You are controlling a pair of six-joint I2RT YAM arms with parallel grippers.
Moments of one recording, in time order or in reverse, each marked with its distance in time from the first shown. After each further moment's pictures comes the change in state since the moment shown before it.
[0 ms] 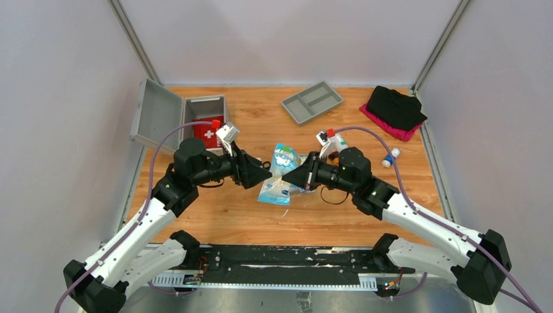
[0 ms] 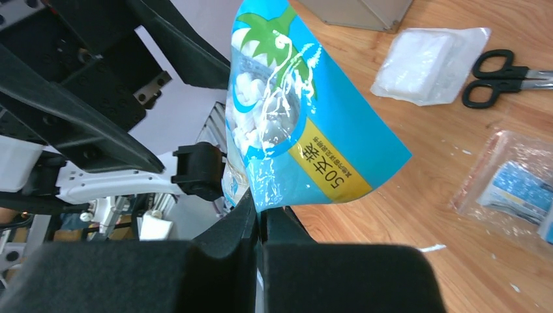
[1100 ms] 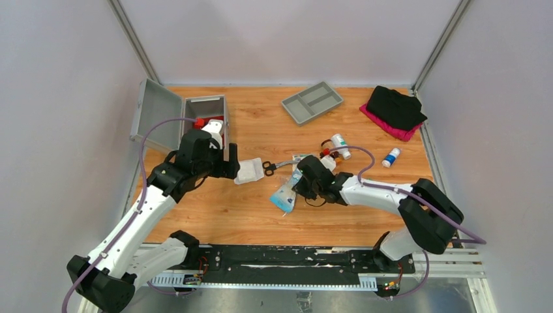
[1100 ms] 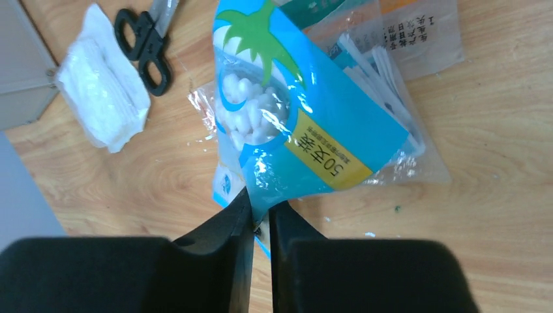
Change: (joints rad) left arm 0.096 0.101 0.164 -0.544 -0.628 0.192; right arm 0.034 0.526 0.045 -0.219 0.490 0.480
